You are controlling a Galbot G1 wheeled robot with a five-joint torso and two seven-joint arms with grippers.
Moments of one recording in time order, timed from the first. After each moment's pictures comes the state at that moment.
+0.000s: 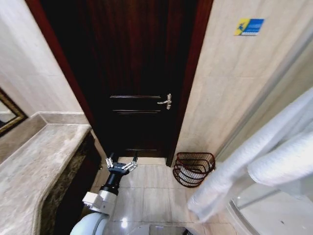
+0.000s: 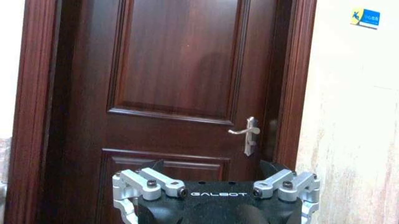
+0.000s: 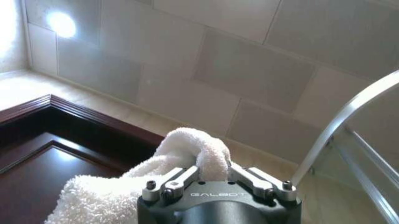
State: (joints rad) left arm 1.86 -1.60 -0.55 -2.43 -0.11 0.00 0.22; right arm -1.27 0.98 1.32 2.41 0.61 0.35 0.01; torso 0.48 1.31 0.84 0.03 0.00
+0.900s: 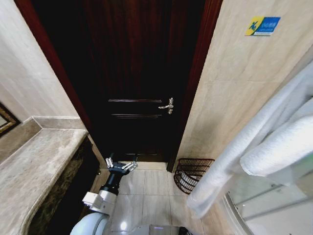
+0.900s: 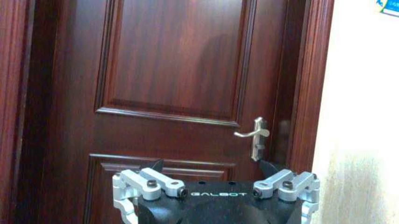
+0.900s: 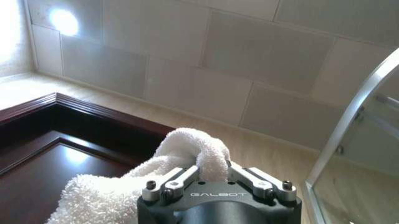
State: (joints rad) left arm 1.86 -1.60 -0.55 -2.43 -0.11 0.00 0.22; right arm -1.13 0.89 1.21 2.34 0.63 0.33 0.01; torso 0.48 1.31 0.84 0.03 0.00
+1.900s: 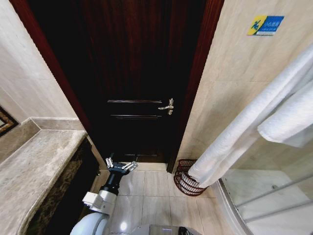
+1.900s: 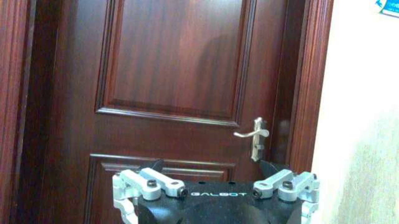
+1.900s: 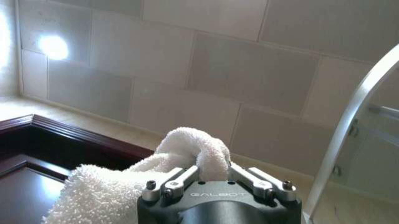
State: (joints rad) left arm 1.86 -1.60 -0.55 -2.43 -0.11 0.00 0.22; right arm -0.68 0.74 0.98 1.94 0.69 0.47 -0.11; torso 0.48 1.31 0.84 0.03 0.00
